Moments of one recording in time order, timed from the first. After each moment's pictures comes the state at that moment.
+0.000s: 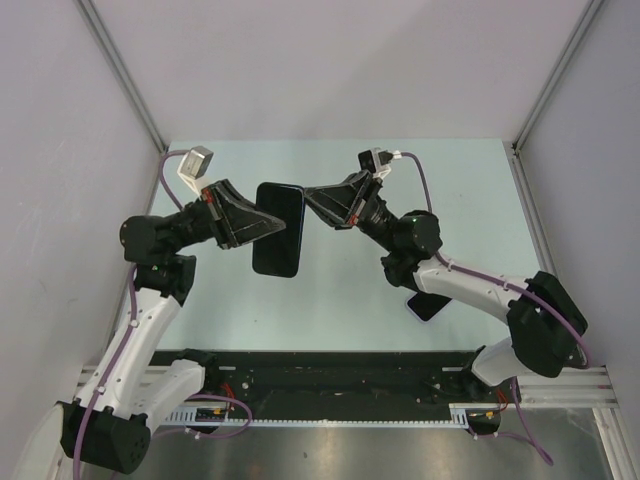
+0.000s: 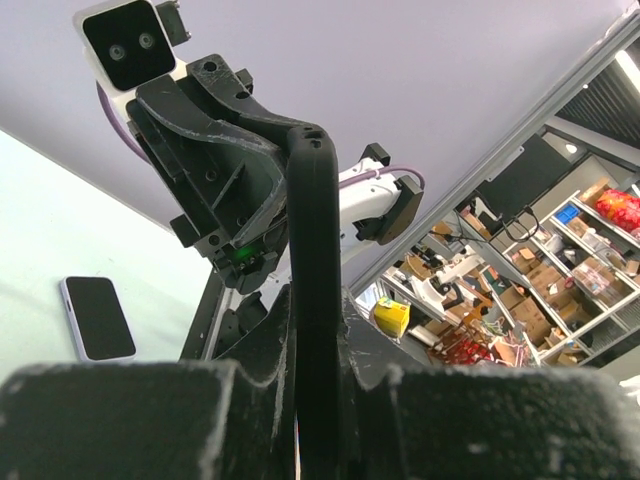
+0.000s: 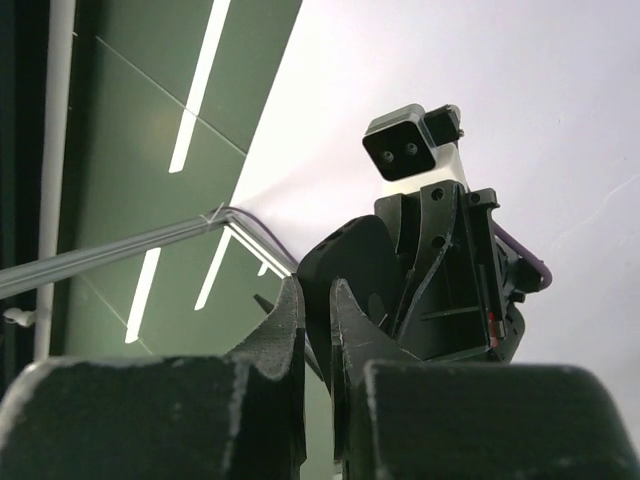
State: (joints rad) left arm -0.23 0.89 0.88 0.65 1.10 -1.29; right arm 0.83 1.49 0.97 1.32 -0.30 1.63
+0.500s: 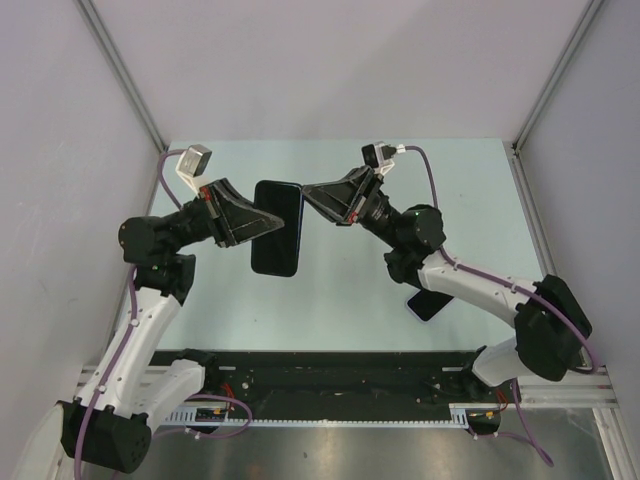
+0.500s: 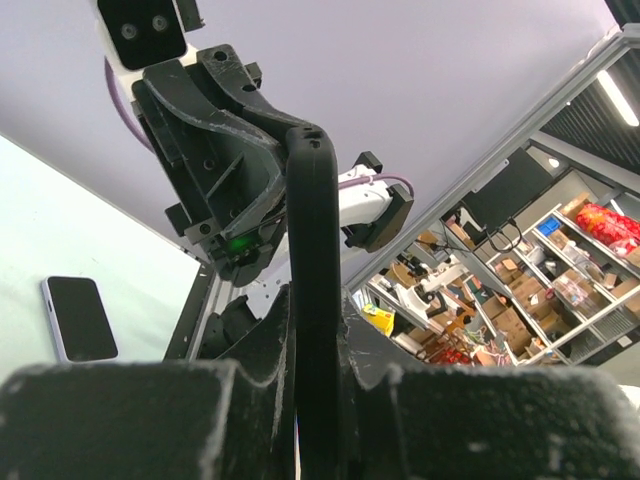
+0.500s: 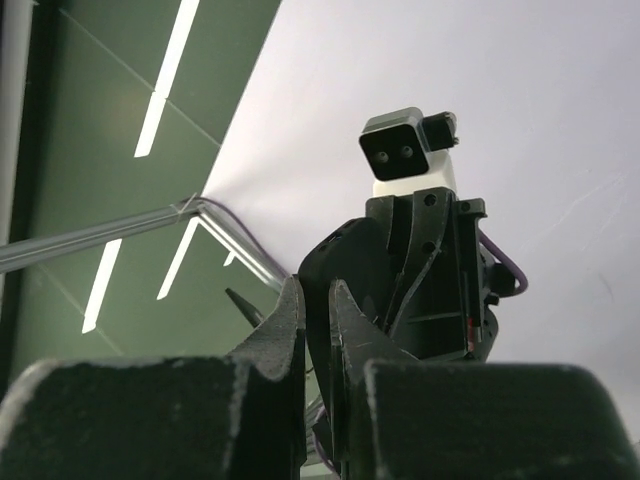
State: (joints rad) left arm -0.22 0.90 0.88 0.69 1.09 -1.38; right arm 0.82 1.45 1.00 1.17 -0.32 1.51
